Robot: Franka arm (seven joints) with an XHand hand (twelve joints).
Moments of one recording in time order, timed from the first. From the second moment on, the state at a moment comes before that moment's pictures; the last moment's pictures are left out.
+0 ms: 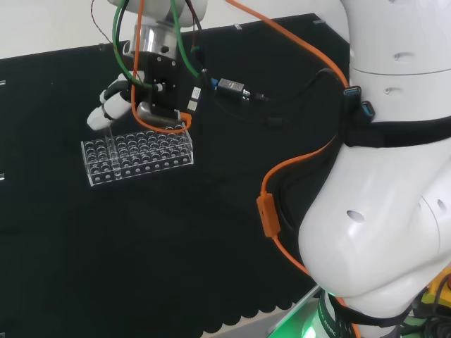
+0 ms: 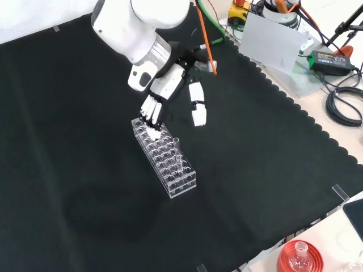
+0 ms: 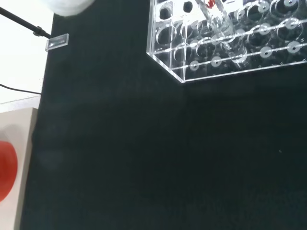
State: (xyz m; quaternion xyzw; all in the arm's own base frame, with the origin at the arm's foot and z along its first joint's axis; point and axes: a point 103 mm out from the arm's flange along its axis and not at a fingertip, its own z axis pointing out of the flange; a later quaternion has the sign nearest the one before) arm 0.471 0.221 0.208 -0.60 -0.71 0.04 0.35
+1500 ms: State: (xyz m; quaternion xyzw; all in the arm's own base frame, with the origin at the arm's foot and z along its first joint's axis) arm 0.478 0.241 0.161 -0.61 -0.73 0.04 0.32
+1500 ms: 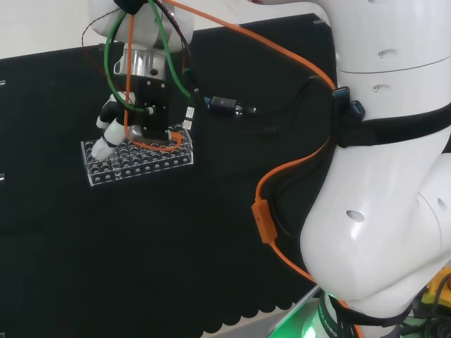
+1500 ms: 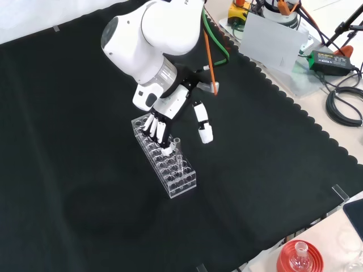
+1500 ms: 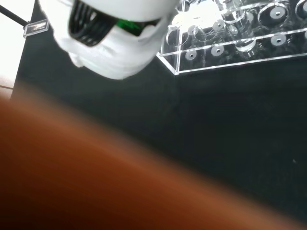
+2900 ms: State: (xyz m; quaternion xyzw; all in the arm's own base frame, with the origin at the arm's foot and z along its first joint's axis) arm 0.501 0.245 0.166 -0.62 -0.74 0.03 0.25
